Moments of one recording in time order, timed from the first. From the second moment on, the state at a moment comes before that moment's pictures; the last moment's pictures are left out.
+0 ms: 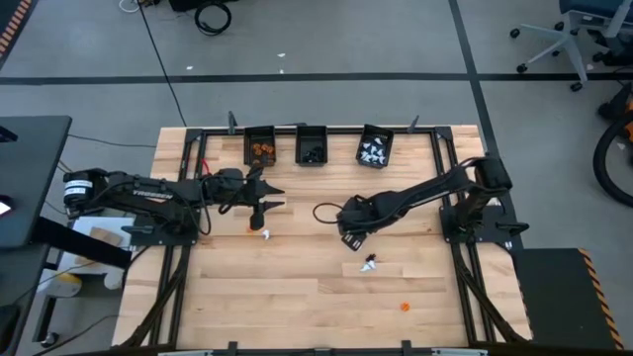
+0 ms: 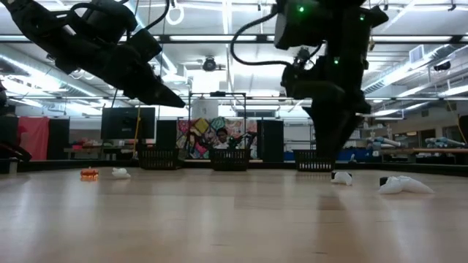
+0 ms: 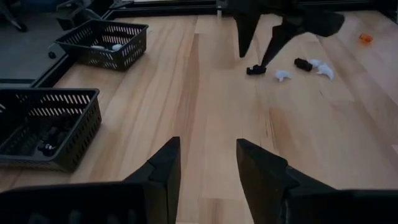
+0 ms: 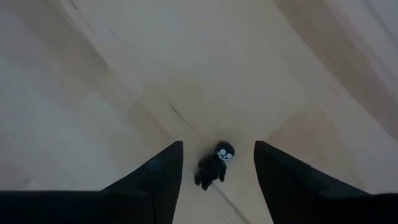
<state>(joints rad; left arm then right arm) 0.19 1.10 0.37 0.33 0.07 0.10 0.13 1.76 1.11 -0.79 0.21 0.86</state>
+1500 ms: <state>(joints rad) 0.19 1.10 0.37 0.34 0.07 0.15 0.10 1.85 1.16 -0.88 0.24 0.64</state>
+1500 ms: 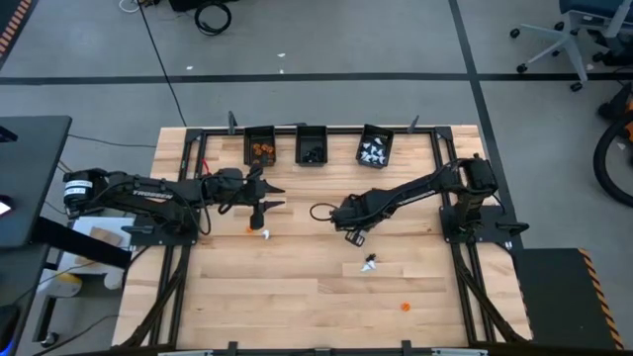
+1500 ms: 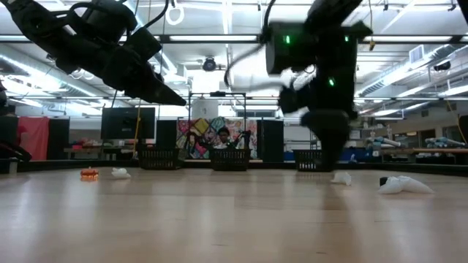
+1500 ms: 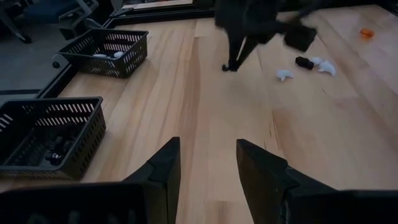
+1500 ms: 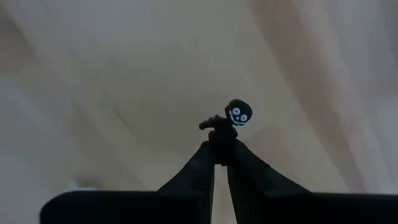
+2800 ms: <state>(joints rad) 0.19 1.10 0.37 0.34 0.07 0.15 -0.42 1.83 1.20 -0.17 -0.08 0.13</state>
